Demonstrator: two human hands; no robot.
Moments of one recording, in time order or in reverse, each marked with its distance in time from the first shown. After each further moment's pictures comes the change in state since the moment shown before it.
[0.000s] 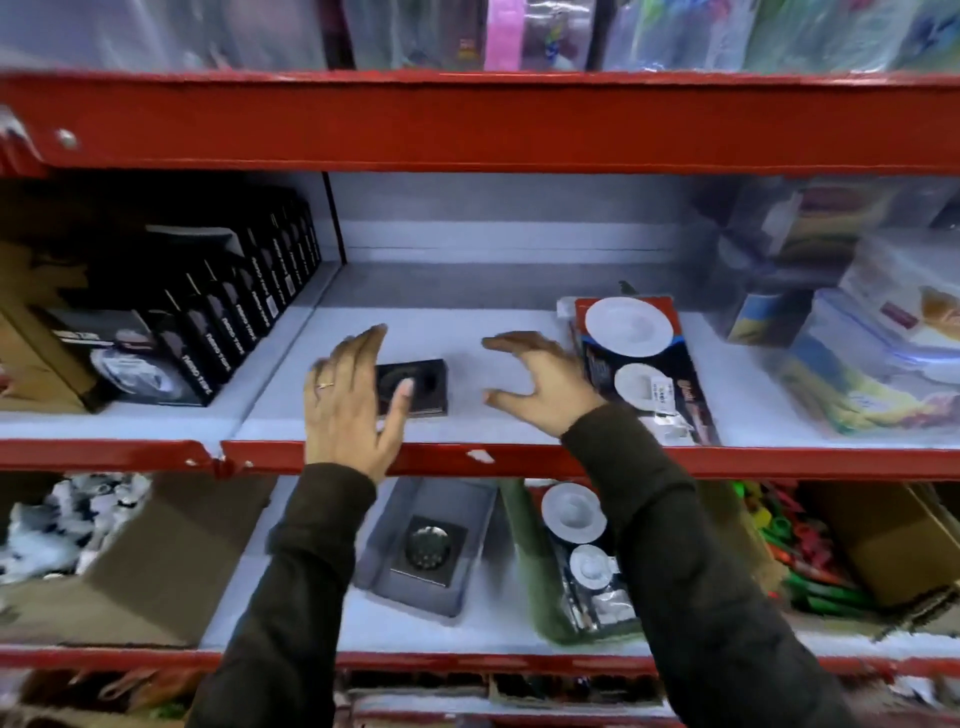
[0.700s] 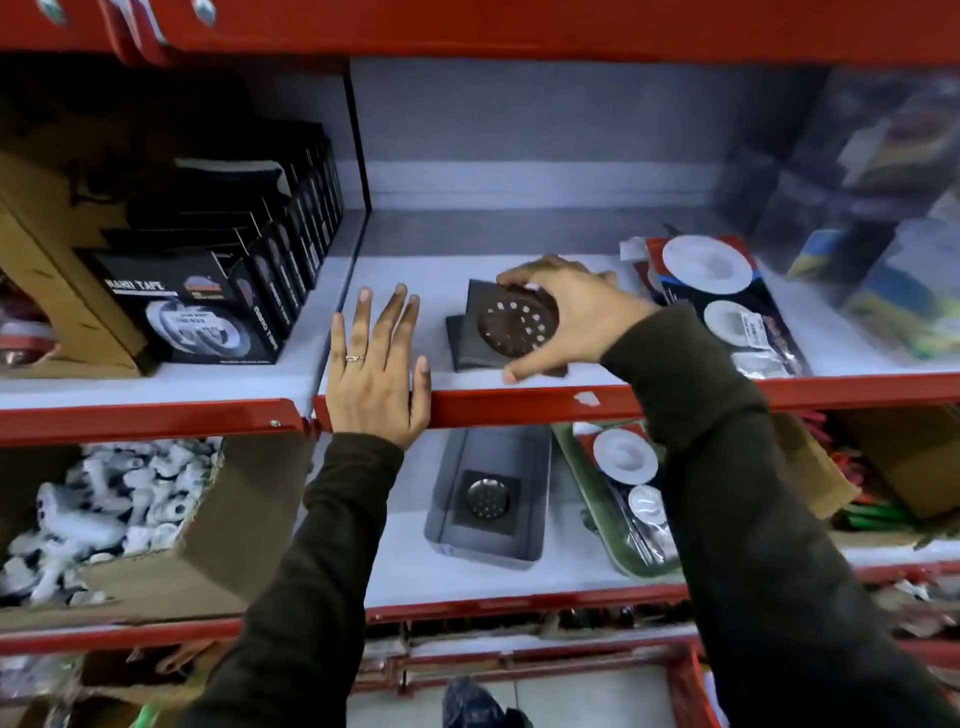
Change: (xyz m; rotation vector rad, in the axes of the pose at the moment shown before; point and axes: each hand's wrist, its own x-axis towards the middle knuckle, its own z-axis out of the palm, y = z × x) left_hand -0.010 -0.104 0.017 0.152 0.068 0.192; right_hand 0.015 -0.125 0.015 -0.221 -0.172 0.119
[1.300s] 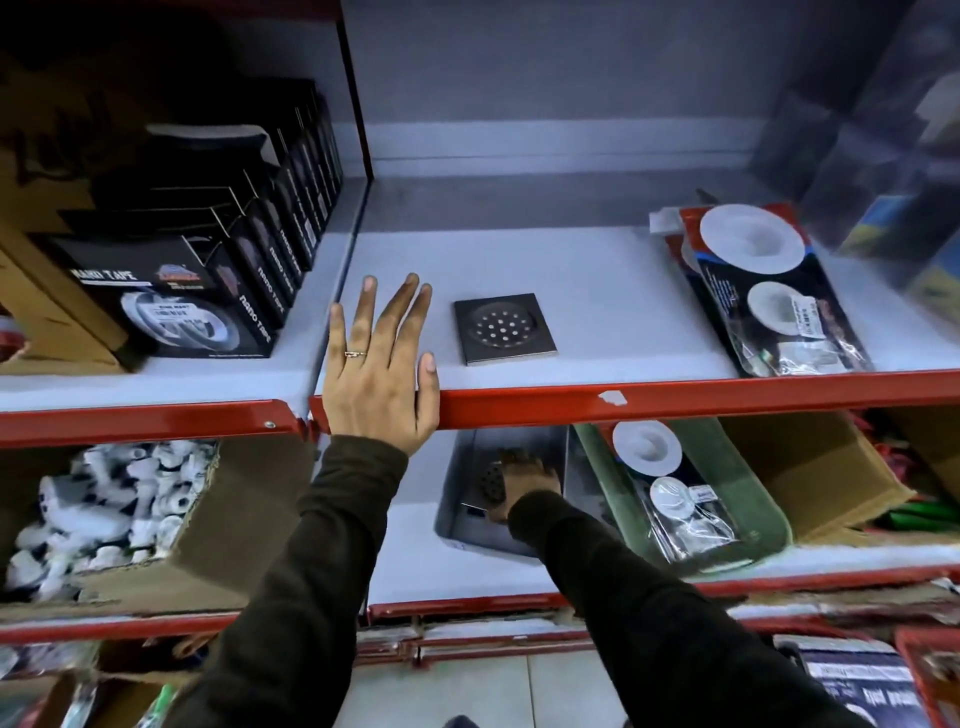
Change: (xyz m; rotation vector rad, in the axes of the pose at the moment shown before) left_hand 0.002 -0.002 0.009 0.020 0.097 0.037; right_hand 0.022 0.060 0.284 -0.127 -0.401 0.424
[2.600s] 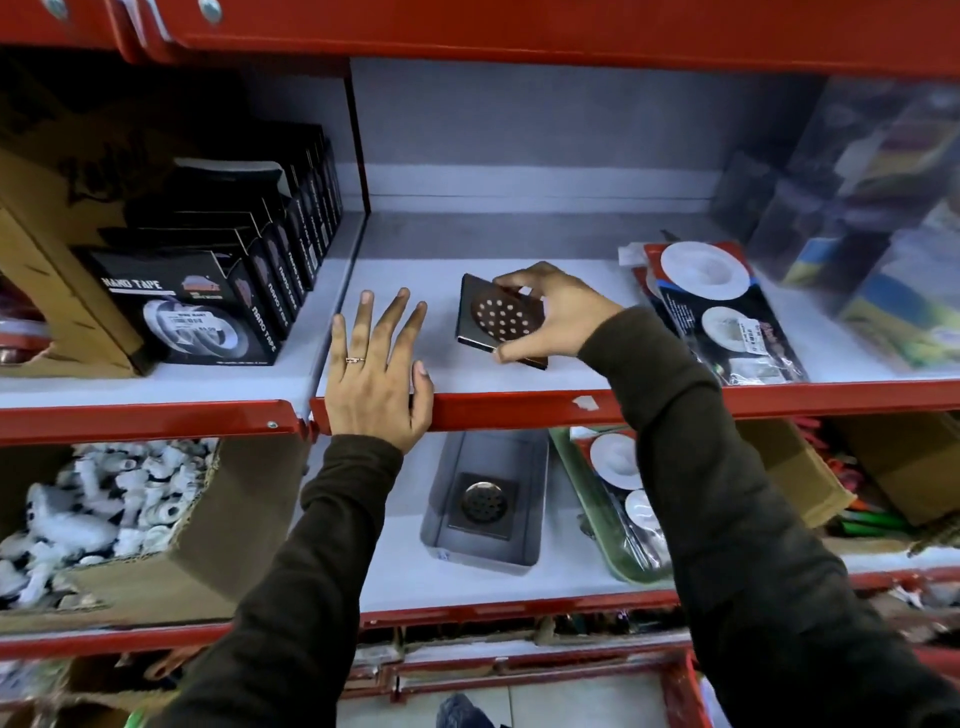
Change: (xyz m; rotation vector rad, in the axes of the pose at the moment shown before) left_hand 0.000 0.004 -0.007 -0.019 -0.013 -0.044; right_hand -0.095 0.015 -0.245 0.333 0.414 -0.505
